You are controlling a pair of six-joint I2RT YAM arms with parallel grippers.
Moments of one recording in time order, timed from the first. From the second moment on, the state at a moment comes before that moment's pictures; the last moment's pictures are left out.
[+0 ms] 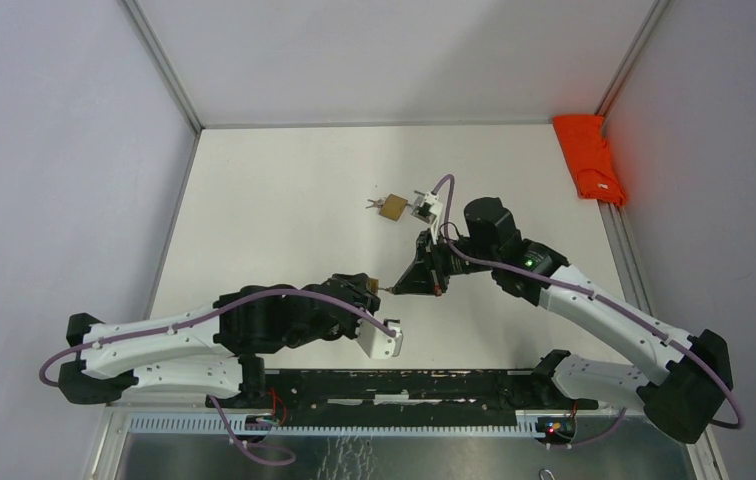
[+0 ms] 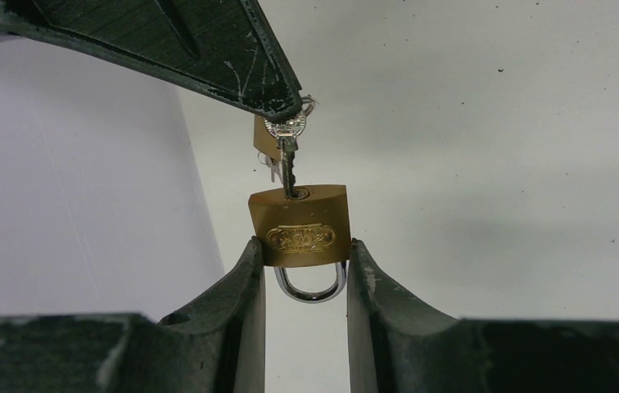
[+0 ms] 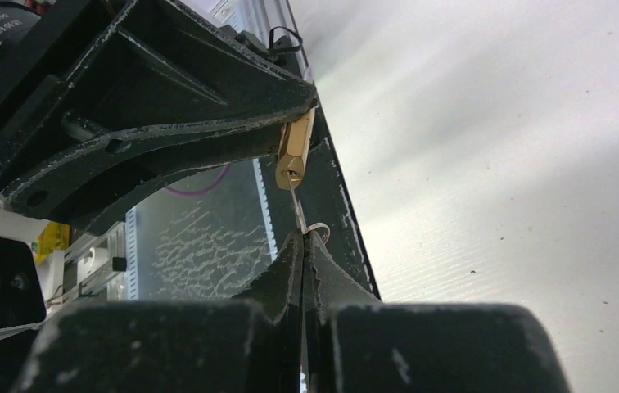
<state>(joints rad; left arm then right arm) -1.38 0.94 0.99 -0.73 -0.38 0.88 0.75 1.13 0.90 -0.23 -0.76 0.37</state>
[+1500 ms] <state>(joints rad) -1.38 0.94 1.00 -0.73 -0.38 0.88 0.78 1.07 0.85 -0.17 -0.71 0.44</state>
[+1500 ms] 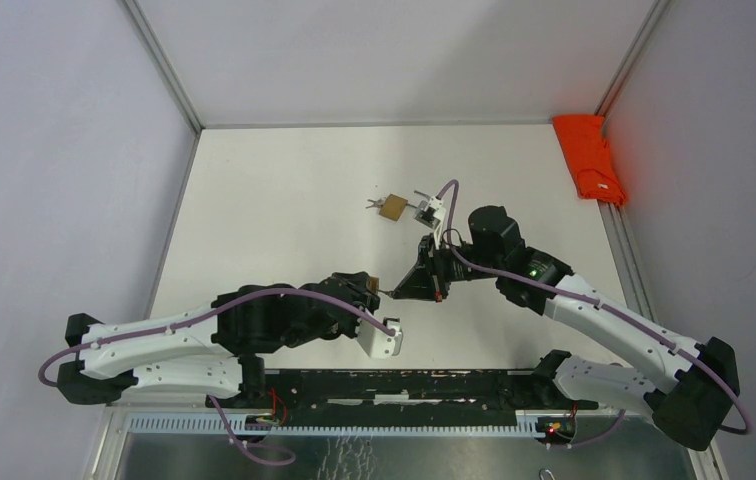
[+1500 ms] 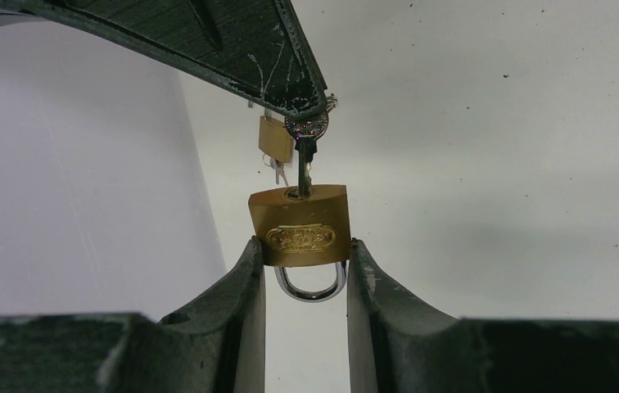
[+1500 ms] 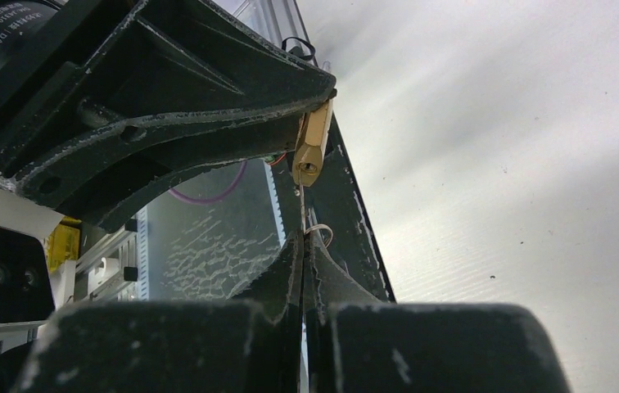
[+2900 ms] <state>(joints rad) -1.38 0.94 1.00 -0.74 -0.39 0.86 0.79 1.04 0.85 -0.17 -0.65 0.45</state>
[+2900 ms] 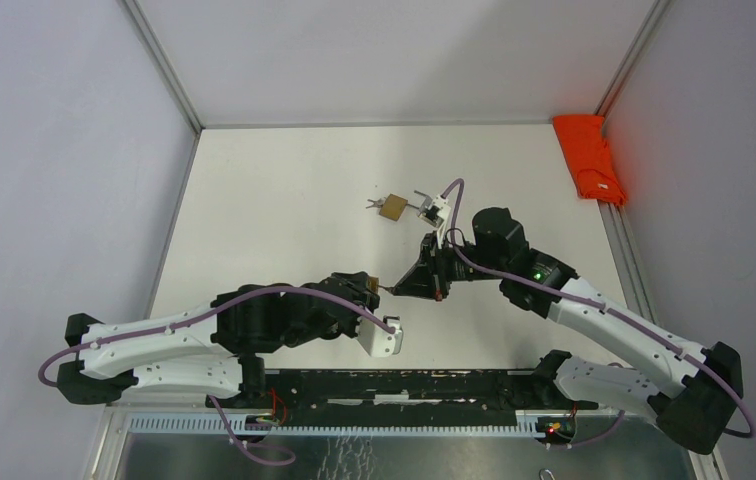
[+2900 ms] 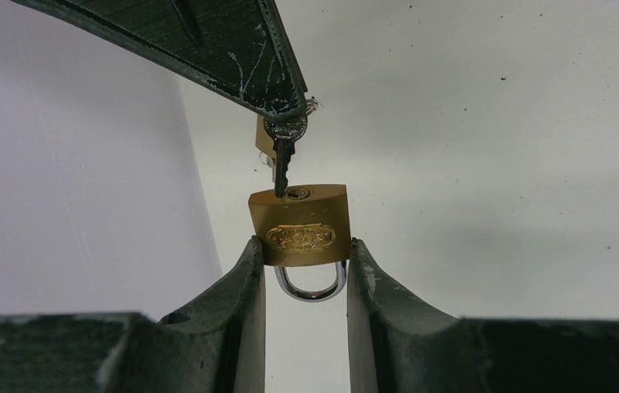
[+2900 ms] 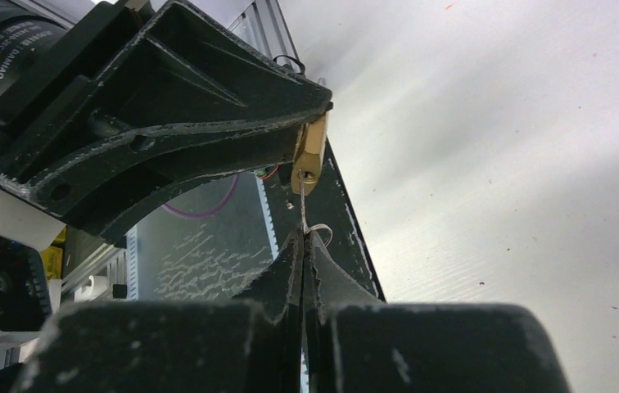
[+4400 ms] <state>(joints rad) -1.38 0.94 1.02 -0.76 -0.38 0.85 0.81 1.02 0.84 -0.16 -0.64 0.44</state>
